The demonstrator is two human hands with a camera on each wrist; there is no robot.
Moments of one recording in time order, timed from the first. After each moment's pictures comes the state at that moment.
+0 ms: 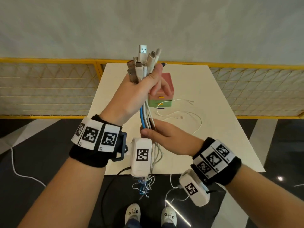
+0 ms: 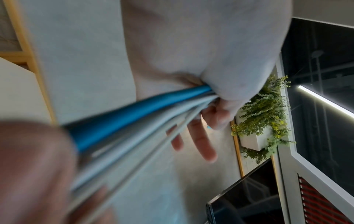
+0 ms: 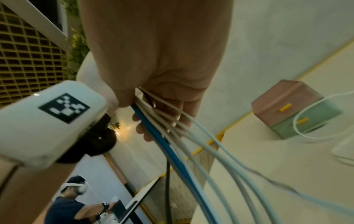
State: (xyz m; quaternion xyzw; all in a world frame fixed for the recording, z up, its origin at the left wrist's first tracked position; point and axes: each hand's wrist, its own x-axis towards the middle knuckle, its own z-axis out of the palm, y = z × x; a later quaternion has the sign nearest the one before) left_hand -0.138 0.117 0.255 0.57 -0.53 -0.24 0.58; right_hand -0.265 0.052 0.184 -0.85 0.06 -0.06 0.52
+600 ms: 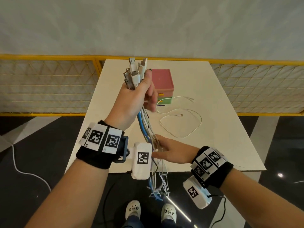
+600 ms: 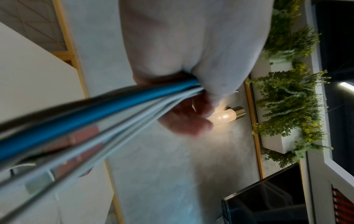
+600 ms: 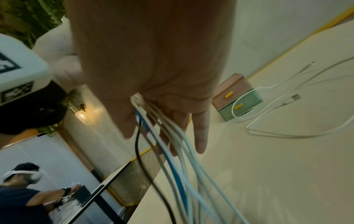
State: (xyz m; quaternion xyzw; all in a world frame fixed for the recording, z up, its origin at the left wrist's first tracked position) left_hand -0.135 0.105 0.218 0.58 -0.36 -0.33 0.65; right_hand -0.281 0.032 0.104 -0.85 0.13 0.10 0.51
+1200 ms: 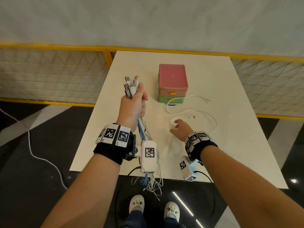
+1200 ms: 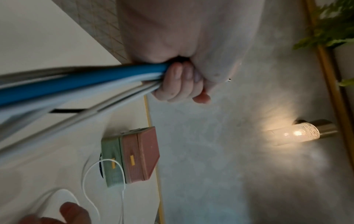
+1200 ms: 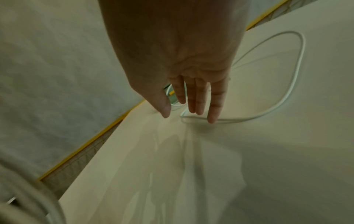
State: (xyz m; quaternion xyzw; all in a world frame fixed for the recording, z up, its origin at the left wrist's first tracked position) left_hand -0.090 0.071 0.146 0.64 -0.12 -0.31 0.69; right_hand -0.215 -0.068 0.009 -0.80 0.45 0.08 0.38
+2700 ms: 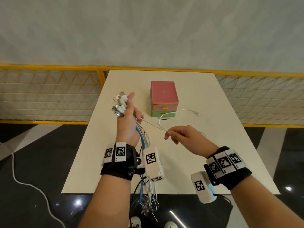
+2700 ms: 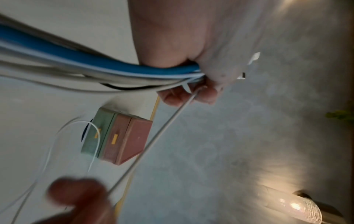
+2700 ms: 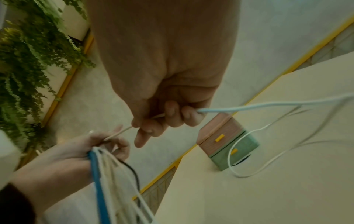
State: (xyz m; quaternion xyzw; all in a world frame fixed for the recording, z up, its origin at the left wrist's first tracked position) left_hand -0.092 0.062 0.136 0.48 -0.10 -0.29 0.82; right_hand -0.263 -0.042 0.129 -0.87 0.21 -0.07 0.45
